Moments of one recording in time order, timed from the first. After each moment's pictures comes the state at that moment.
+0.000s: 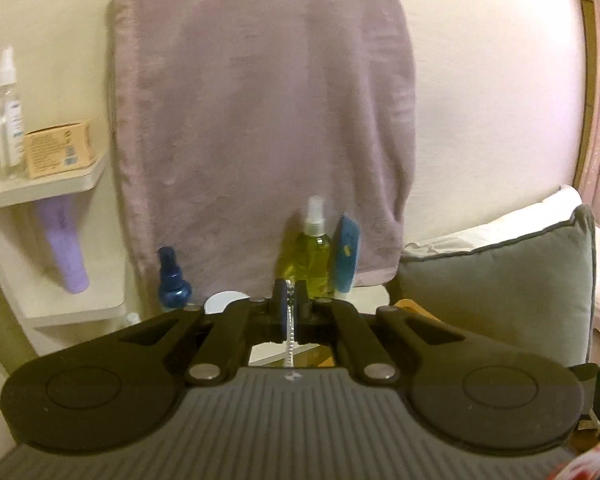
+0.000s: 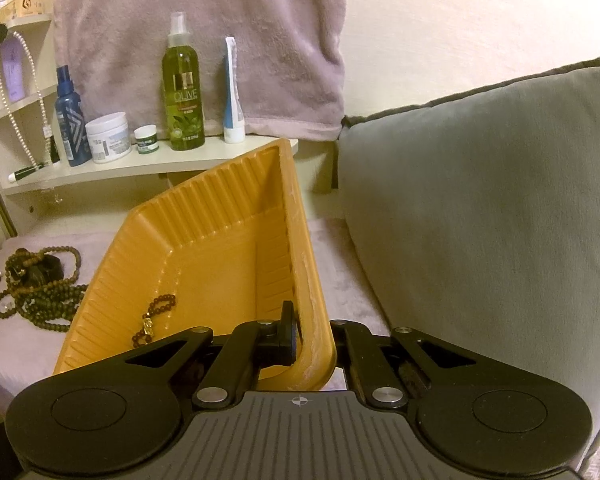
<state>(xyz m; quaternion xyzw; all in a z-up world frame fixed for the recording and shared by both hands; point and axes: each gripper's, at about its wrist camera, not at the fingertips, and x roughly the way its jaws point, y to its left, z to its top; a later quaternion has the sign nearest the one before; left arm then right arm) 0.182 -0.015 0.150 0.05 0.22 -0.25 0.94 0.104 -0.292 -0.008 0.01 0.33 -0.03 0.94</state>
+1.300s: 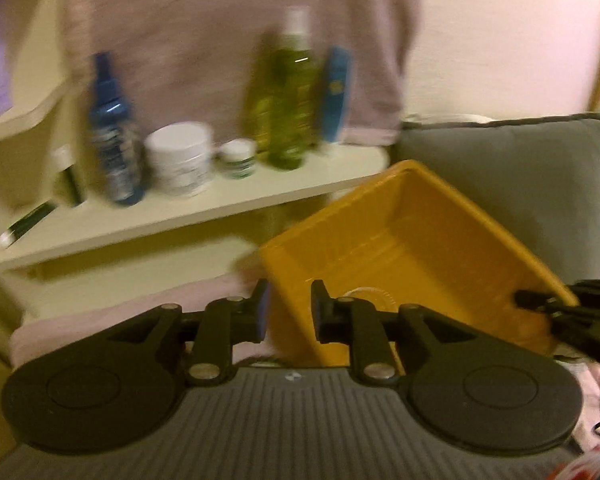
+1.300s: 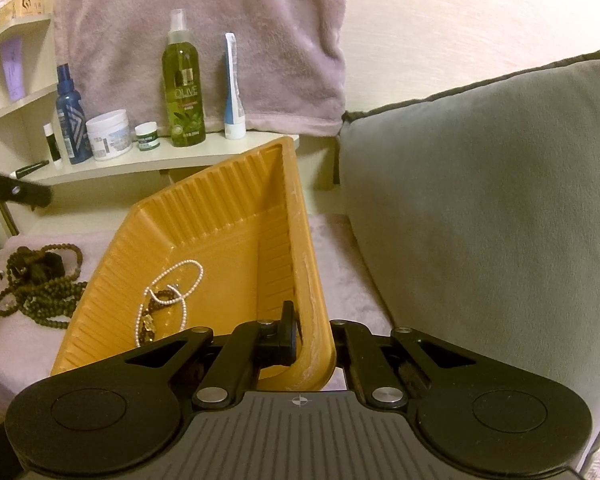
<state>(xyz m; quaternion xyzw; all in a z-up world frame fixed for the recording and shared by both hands) 0.194 -0.042 0.025 0.05 0.37 -0.22 0.90 0.104 -0.294 -0.007 0.02 0.34 -0.02 0.94</state>
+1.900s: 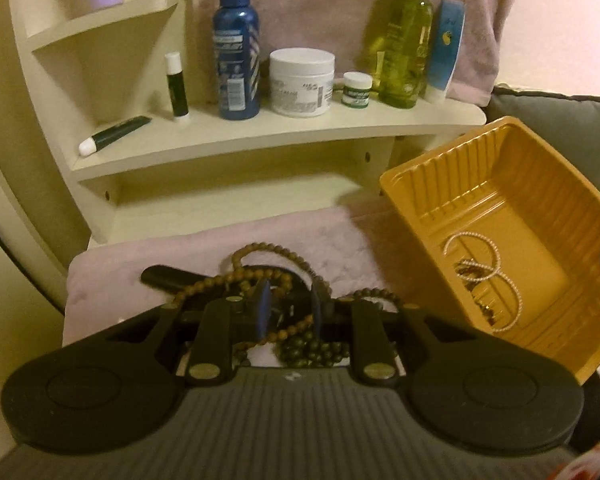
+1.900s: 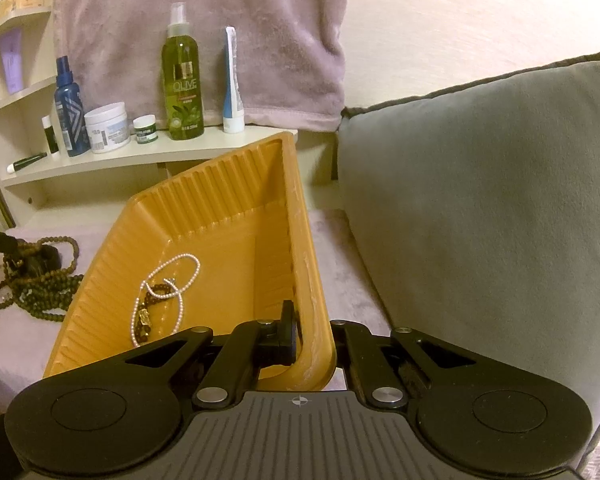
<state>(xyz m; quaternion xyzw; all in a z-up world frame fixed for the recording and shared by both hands) 0.192 0.020 -0.021 0.05 0.40 -0.13 0.90 0.108 -0.295 -0.010 0.01 0.35 -0.02 0.94</state>
